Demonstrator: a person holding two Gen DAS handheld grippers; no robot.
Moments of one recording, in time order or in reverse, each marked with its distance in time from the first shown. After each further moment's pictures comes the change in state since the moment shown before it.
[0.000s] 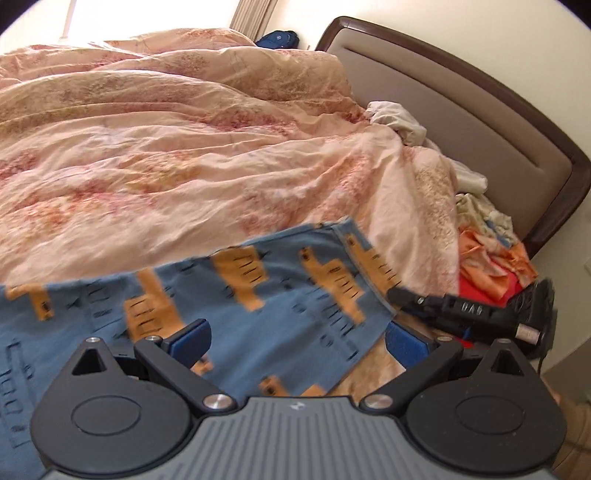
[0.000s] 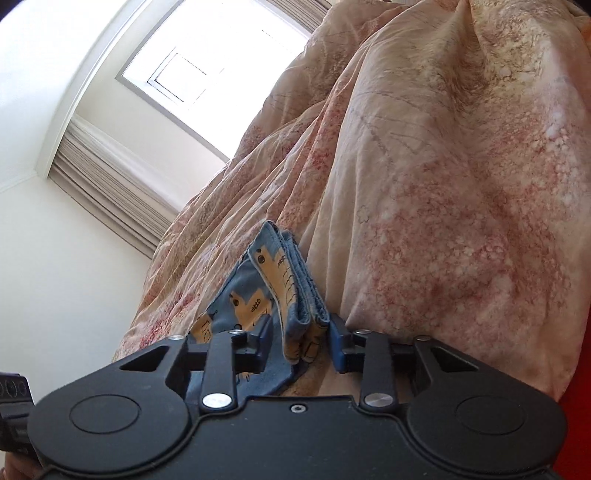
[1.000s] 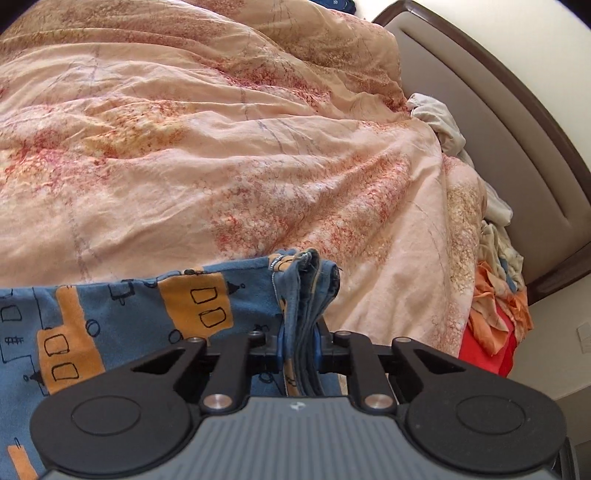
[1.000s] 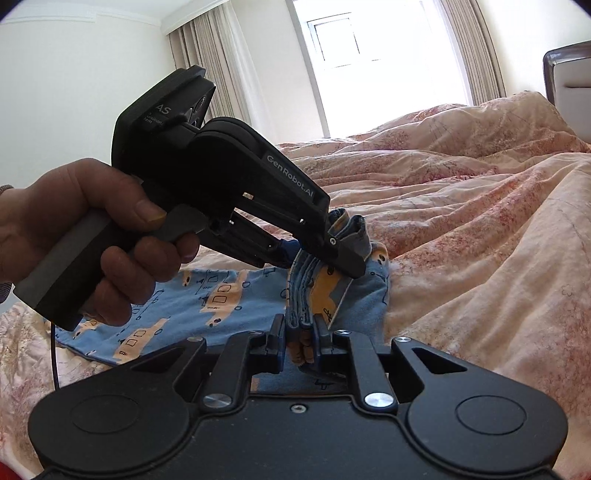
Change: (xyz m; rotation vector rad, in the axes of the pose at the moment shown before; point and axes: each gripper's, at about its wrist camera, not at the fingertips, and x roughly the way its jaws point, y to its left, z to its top) left arm 0.079 0.018 0.043 -0.265 0.106 -0.007; right arm 0.014 0.120 -0.064 -0.677 0.041 0.043
